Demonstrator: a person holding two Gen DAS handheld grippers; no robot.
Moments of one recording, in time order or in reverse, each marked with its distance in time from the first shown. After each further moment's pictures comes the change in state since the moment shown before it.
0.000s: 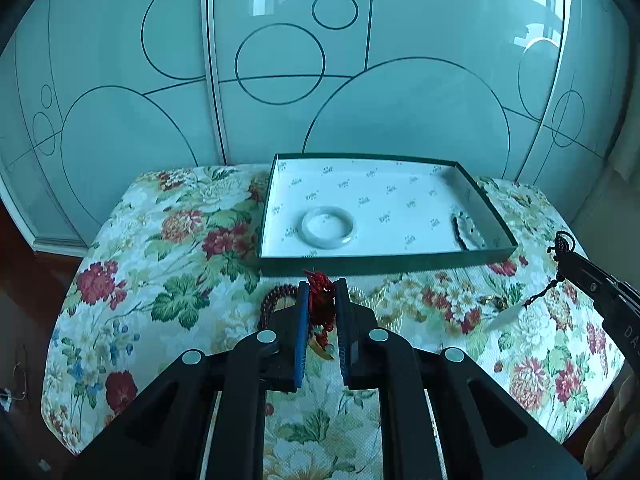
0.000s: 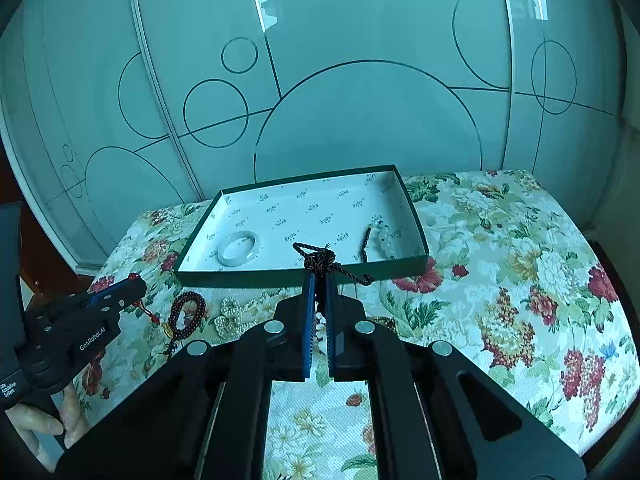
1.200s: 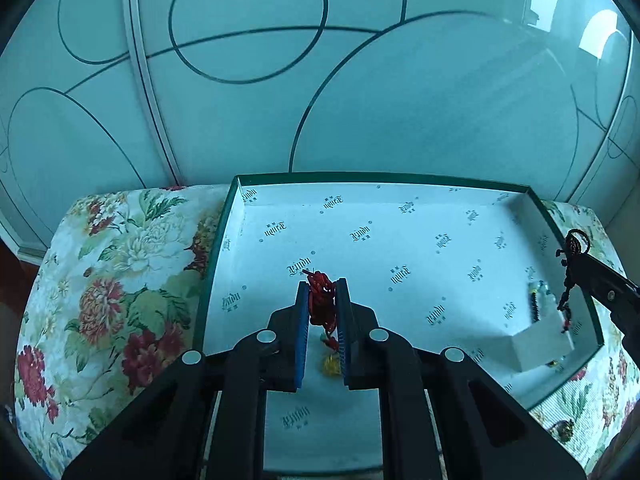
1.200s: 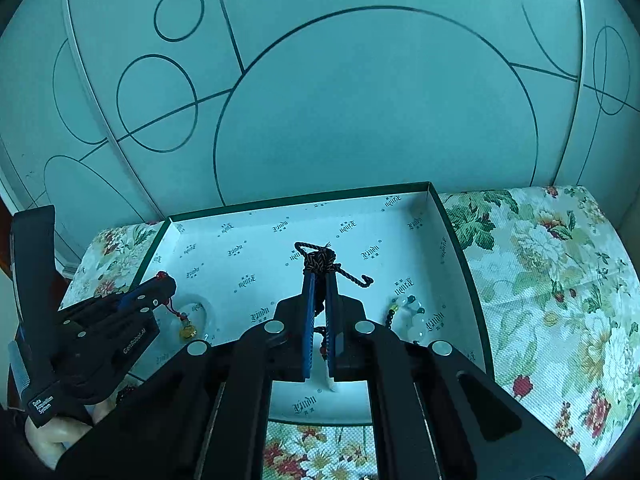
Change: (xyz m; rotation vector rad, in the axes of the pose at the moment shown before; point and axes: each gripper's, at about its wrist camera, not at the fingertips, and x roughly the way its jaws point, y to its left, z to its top) left arm 0.175 0.000 0.083 -0.003 0.091 0.016; right arm 0.167 -0.013 0.074 0.015 0.111 -0.008
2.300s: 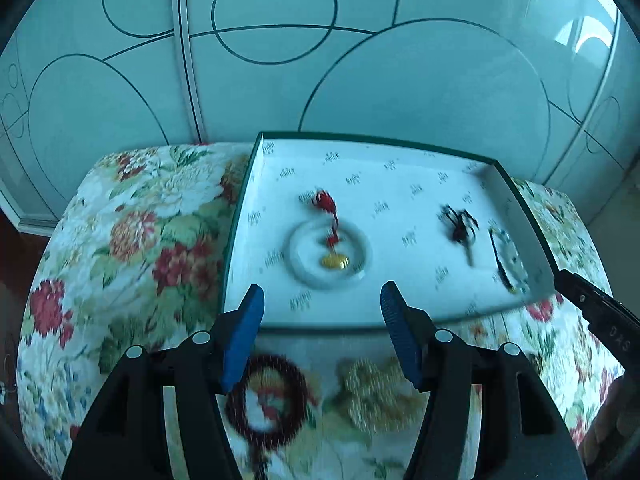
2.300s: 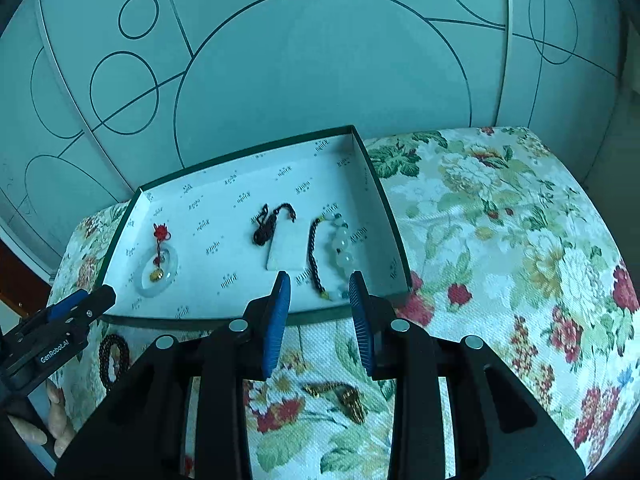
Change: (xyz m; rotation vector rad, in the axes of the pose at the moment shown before) left arm -0.073 0.005 -0.050 -0.043 0.057 -0.038; right arm -0.050 -0.040 -0.055 0.099 0.072 -0.097
